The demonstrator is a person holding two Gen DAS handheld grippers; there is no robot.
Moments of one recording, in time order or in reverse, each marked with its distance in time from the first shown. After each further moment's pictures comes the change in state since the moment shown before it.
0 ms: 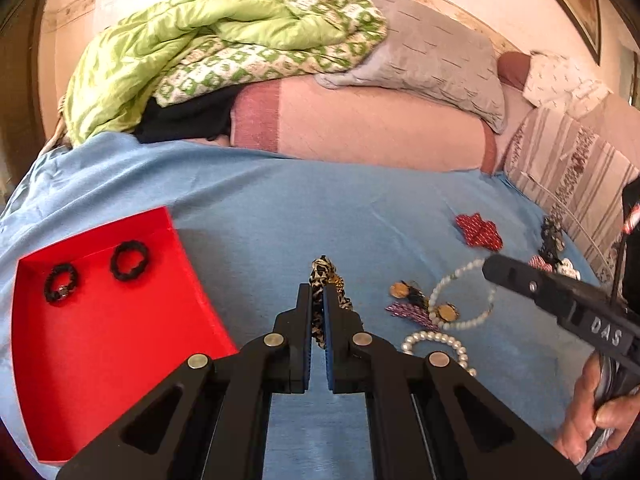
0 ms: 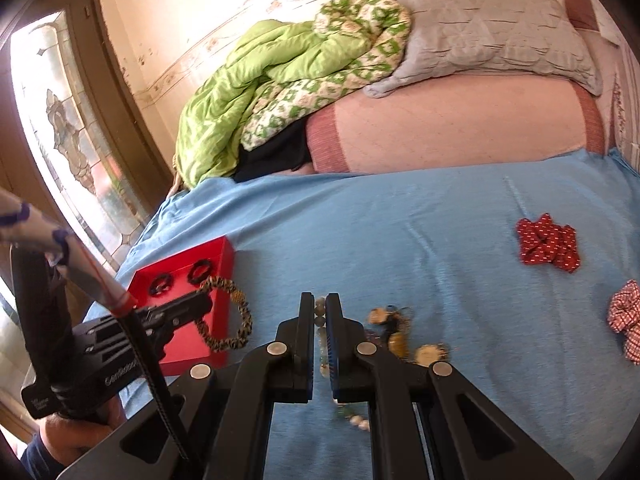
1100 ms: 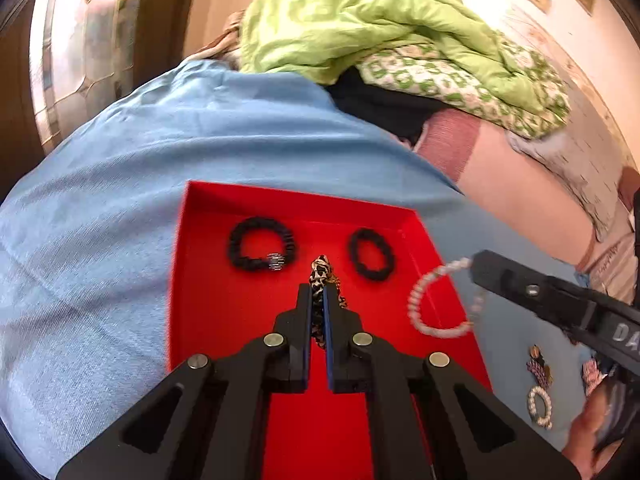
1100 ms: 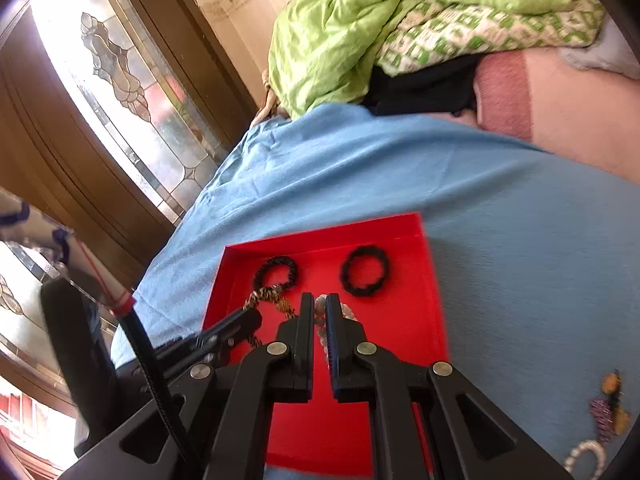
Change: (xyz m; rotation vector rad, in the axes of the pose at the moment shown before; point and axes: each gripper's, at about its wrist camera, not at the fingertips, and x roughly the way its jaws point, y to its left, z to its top) left arm -0.028 0.218 -0.020 -0.434 0.021 0.245; right arm 0.172 0.203 0.035 -0.123 0.280 0.227
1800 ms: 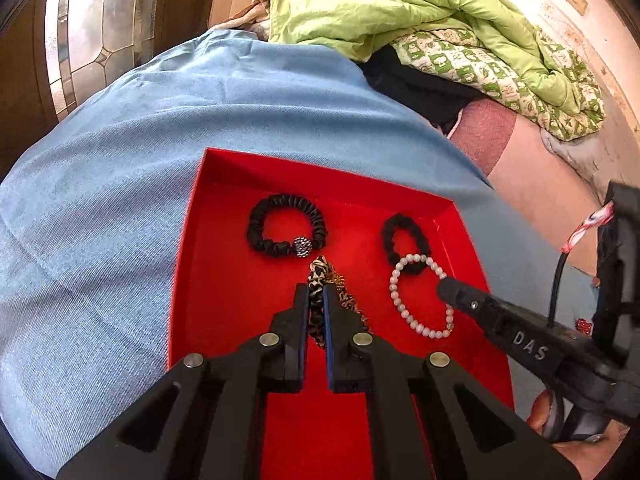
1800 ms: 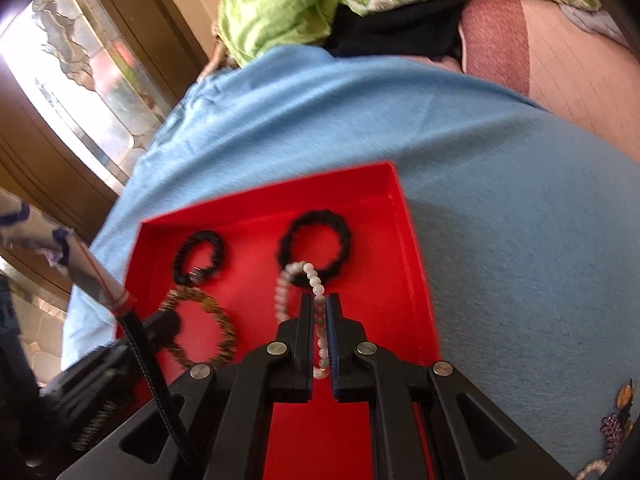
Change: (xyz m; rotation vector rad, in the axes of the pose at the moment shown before) left arm 0.026 0.010 0.000 -0.058 0.076 0.066; right arm 0.074 -0.037 -0.002 0.036 0.150 -0.139
